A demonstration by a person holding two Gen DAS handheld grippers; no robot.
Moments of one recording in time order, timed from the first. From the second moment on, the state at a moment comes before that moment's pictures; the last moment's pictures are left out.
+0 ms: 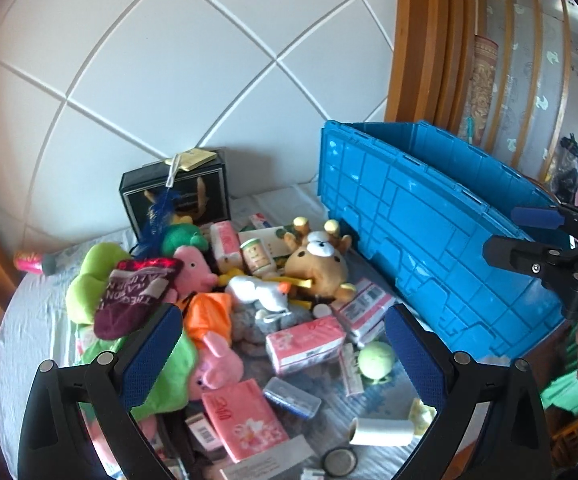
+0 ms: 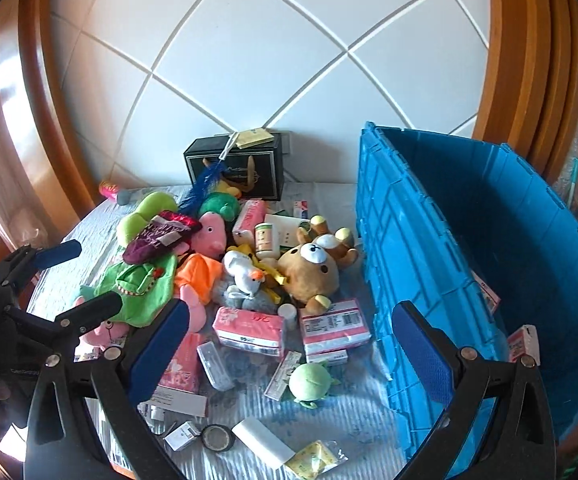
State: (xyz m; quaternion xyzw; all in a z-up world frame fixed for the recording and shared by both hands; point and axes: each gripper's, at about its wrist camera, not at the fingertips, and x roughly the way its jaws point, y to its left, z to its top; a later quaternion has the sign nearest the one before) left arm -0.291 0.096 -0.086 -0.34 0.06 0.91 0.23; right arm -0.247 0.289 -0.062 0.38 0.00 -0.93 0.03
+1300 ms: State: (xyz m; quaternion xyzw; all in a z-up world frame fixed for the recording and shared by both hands) left arm -0.168 0.020 -0.077 -0.40 -0.01 0.92 0.02; right arm -0.152 0.226 -0.078 0.40 0.02 -0.91 0.10
